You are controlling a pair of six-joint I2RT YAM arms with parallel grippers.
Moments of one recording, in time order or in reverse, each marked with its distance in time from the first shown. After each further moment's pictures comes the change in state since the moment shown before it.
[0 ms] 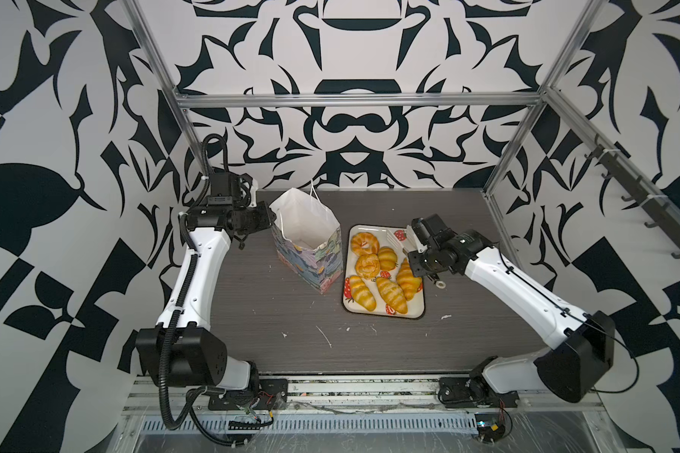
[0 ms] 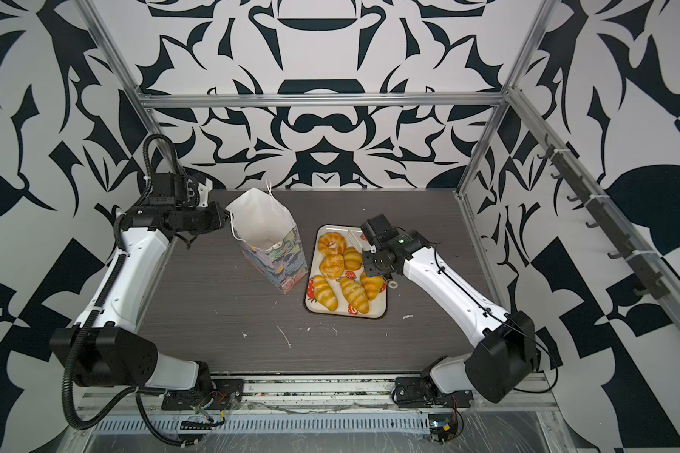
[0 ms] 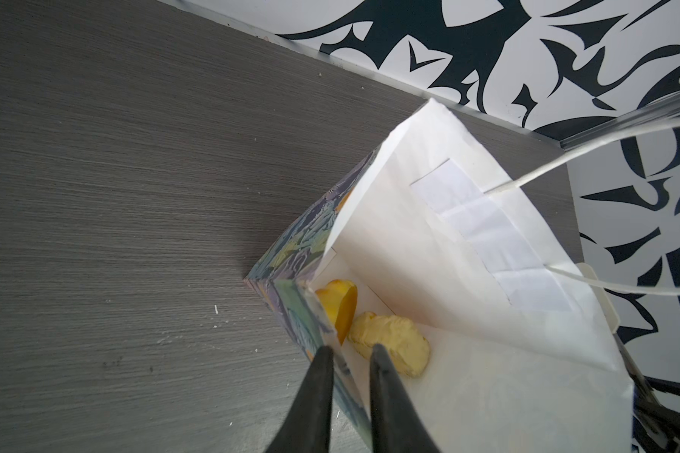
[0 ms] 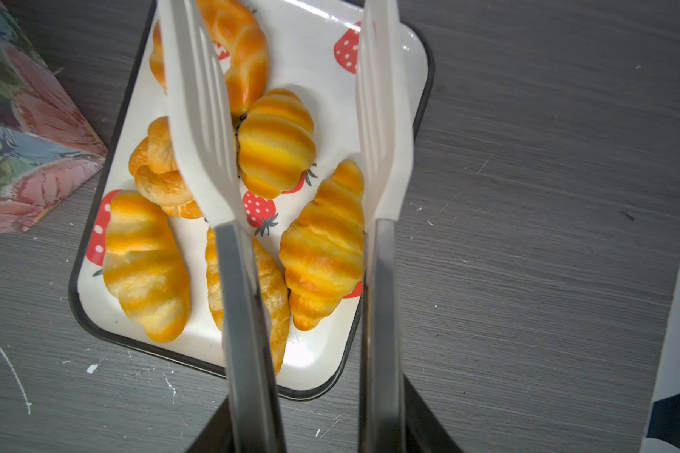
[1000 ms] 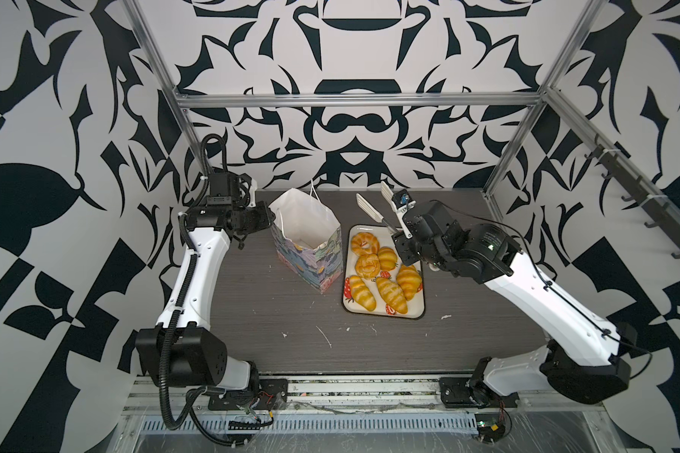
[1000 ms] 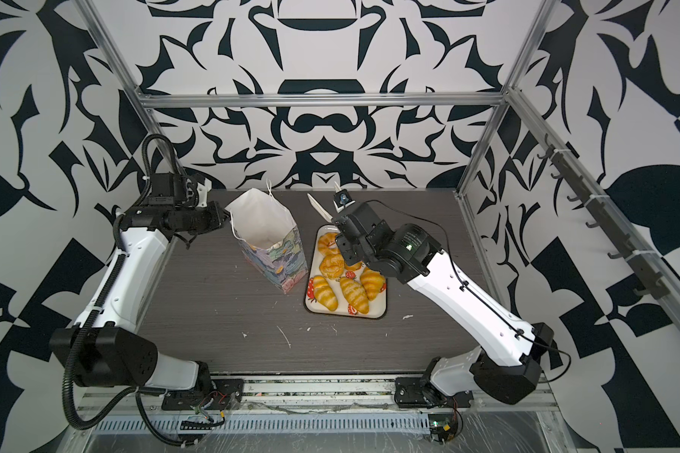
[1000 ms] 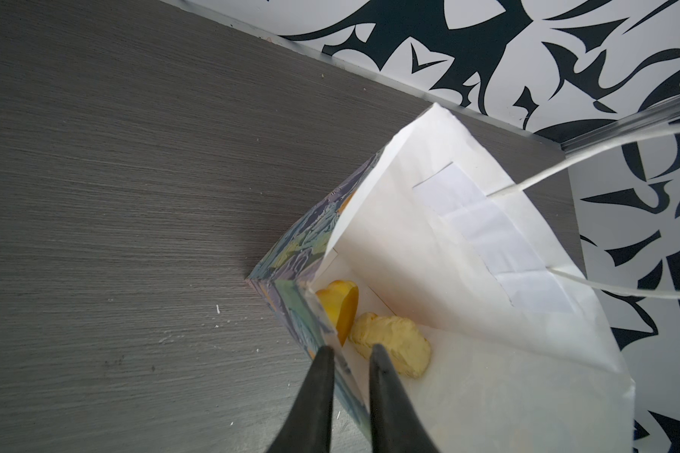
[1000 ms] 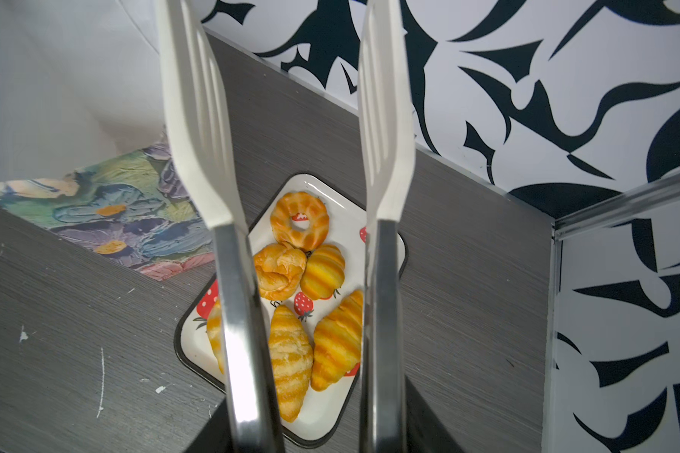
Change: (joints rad) left arm 0.011 0.000 0.000 0.000 0.000 -0.002; right arm 0.313 -0.021 0.447 -0.137 0.291 -0.095
